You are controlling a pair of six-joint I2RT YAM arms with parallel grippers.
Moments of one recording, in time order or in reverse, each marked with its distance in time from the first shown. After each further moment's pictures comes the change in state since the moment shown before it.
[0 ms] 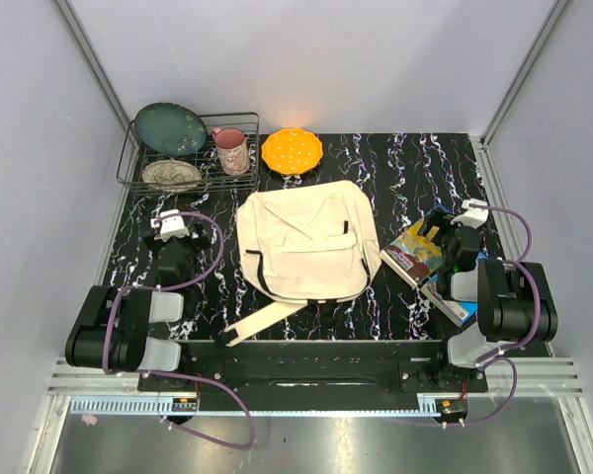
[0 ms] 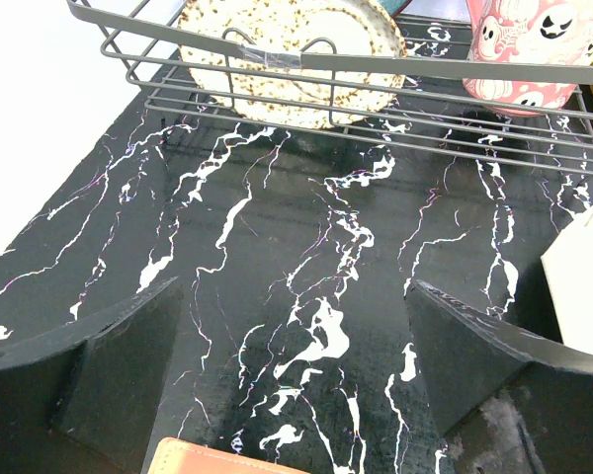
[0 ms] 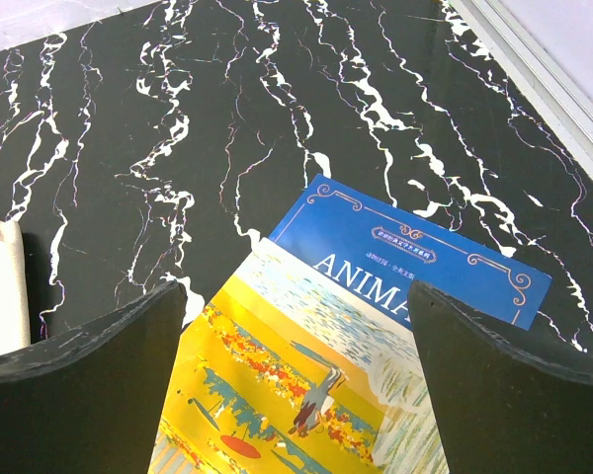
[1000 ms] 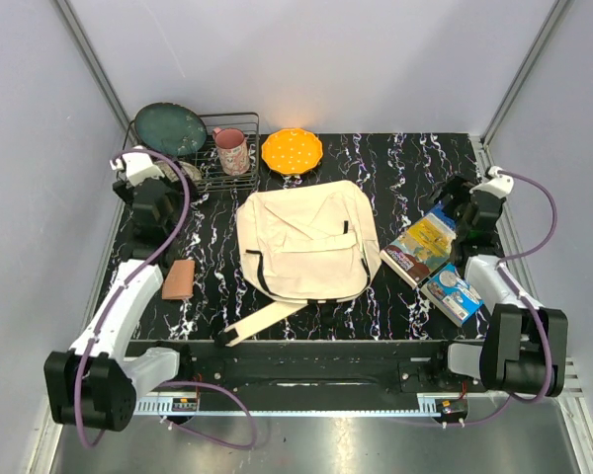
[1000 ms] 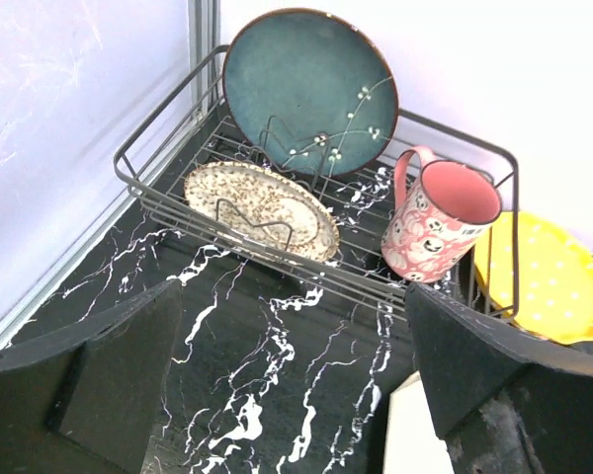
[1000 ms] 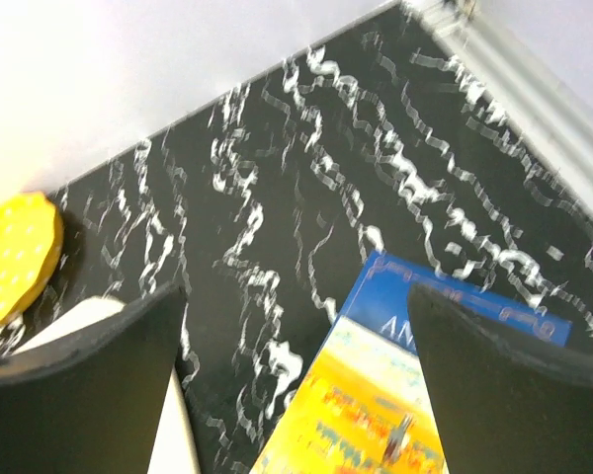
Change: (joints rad) left arm -0.030 -0.289 0.591 -0.898 -0.112 -0.201; right arm 0.000 -0.287 0.274 -0.561 0.022 0.192
